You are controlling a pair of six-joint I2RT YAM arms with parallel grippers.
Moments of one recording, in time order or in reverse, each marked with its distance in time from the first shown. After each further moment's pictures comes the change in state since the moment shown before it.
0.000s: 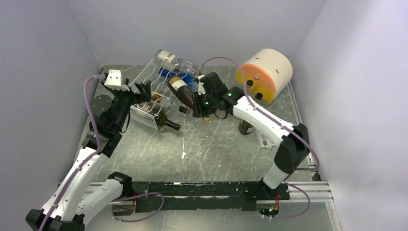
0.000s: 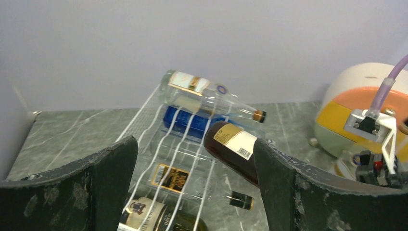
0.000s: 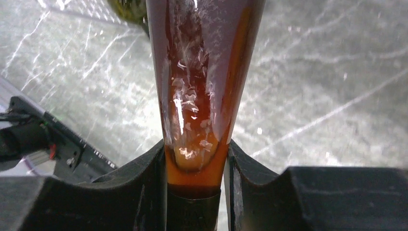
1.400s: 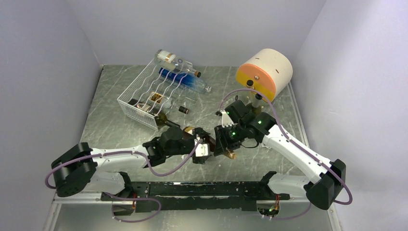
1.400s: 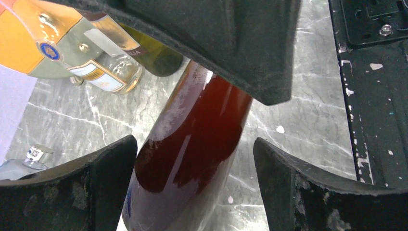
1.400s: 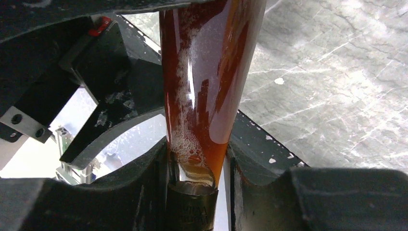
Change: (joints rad) left arm -0.714 0.449 -0.325 0.391 0.492 0.624; right arm -0.005 -0.505 -0.443 -0.306 -0.278 0.103
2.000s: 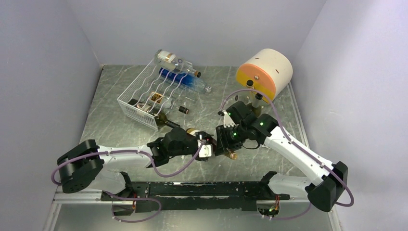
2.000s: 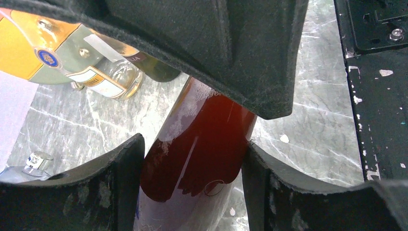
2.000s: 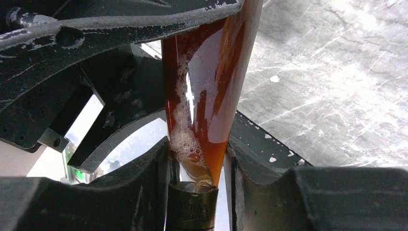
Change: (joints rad) left arm -0.013 0.089 0.018 0.079 -0.030 0.002; right arm 0.000 -0.021 -0.017 0.008 0.024 0.039
